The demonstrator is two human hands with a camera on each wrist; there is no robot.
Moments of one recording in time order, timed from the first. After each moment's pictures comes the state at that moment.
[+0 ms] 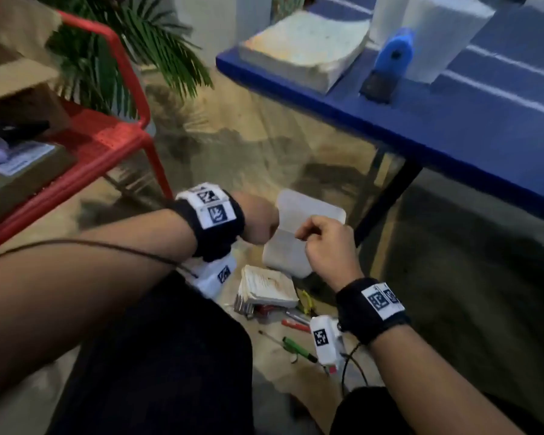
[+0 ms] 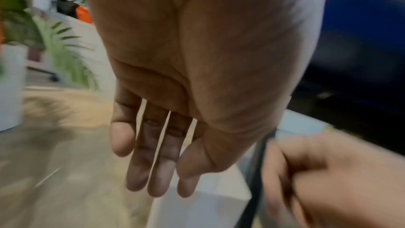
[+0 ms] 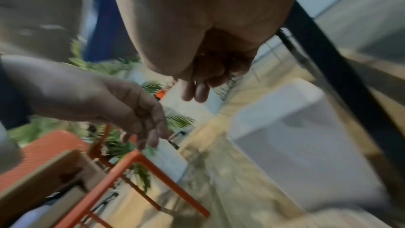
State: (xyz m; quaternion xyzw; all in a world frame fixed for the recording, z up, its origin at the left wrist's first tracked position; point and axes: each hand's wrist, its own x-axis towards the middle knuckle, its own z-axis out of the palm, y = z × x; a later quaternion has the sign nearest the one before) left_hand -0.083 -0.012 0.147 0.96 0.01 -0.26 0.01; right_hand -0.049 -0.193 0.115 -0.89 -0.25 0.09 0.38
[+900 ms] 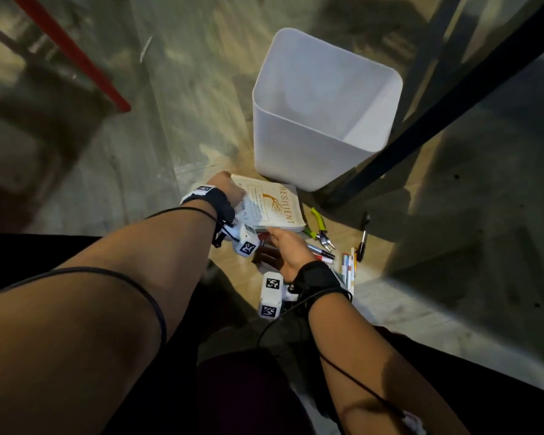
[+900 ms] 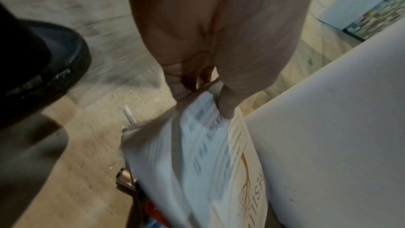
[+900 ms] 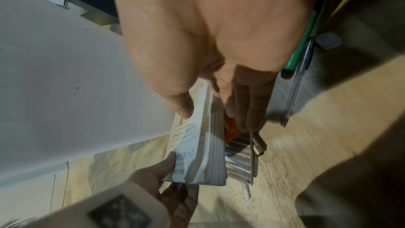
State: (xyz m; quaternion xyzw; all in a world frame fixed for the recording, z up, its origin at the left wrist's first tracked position) left_hand -0.030 0.004 -0.271 0.75 0.46 -0.26 0.39; right_hand -0.046 -0.197 -0.252 -0.61 0.27 0.51 0.54
